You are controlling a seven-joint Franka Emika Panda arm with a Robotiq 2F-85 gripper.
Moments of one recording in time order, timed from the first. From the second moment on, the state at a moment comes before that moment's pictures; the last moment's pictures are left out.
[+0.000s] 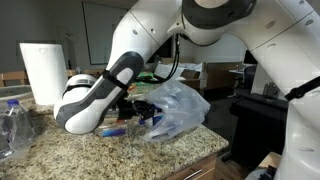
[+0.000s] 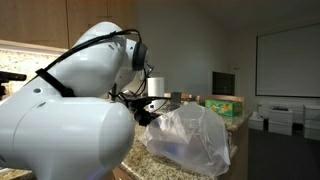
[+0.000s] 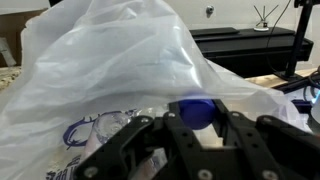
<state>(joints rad) 0.47 0.70 0.31 -1.64 -0.88 0.98 -0.34</state>
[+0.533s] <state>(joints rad) 0.42 0.70 0.31 -1.64 -0.87 1.06 -0.19</state>
